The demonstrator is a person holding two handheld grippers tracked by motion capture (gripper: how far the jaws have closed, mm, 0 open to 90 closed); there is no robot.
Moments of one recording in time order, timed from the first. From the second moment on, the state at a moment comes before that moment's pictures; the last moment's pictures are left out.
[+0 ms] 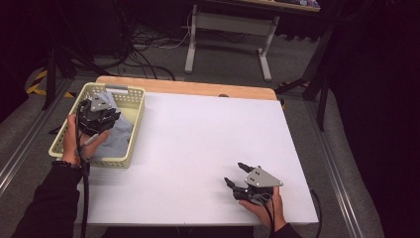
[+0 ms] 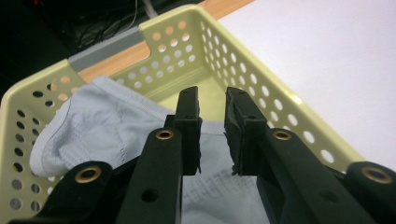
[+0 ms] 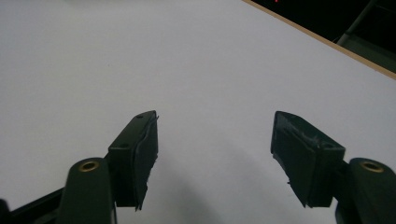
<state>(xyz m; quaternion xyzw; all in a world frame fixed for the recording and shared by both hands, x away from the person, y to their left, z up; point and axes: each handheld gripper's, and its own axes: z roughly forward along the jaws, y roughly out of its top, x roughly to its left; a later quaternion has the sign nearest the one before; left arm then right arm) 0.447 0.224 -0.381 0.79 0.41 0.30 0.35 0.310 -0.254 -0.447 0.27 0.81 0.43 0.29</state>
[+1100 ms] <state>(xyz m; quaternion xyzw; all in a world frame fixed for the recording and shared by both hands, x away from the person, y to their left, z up) 0.407 0.186 -0.382 0.75 0.36 0.34 0.43 0.310 -0.254 -0.447 0.27 0.81 0.43 0.29</state>
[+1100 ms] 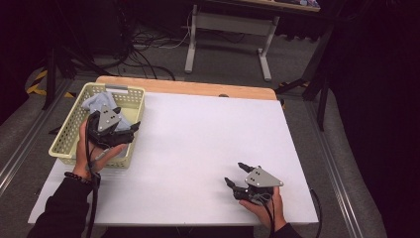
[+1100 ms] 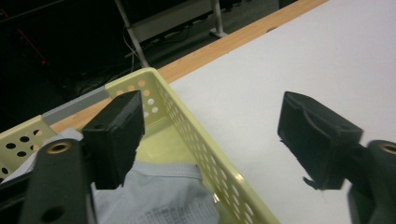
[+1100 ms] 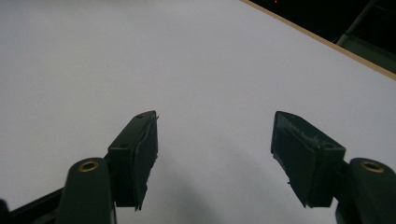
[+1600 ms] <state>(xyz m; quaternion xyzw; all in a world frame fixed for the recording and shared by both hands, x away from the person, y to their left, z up) 0.392 0.161 -0.382 0.75 0.32 0.34 0.46 0.307 -0.256 -0.444 0.27 0.80 0.45 0.30</state>
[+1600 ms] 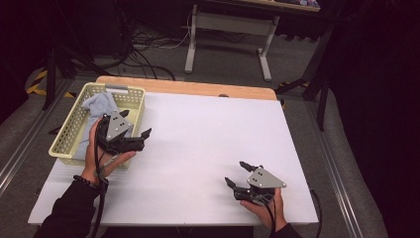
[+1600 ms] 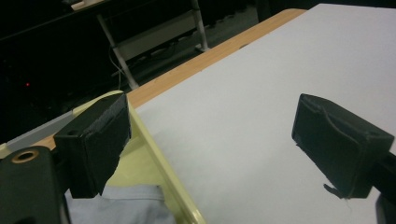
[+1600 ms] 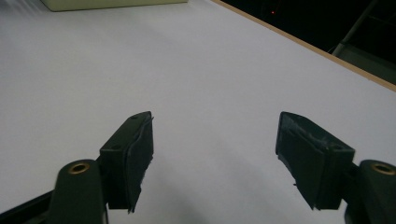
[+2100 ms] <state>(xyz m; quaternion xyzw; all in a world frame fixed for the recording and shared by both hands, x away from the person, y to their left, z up) 0.376 0.144 -0.386 0.76 0.28 0.33 0.48 0.305 -0.254 -0.440 0.27 0.80 0.46 0.29</state>
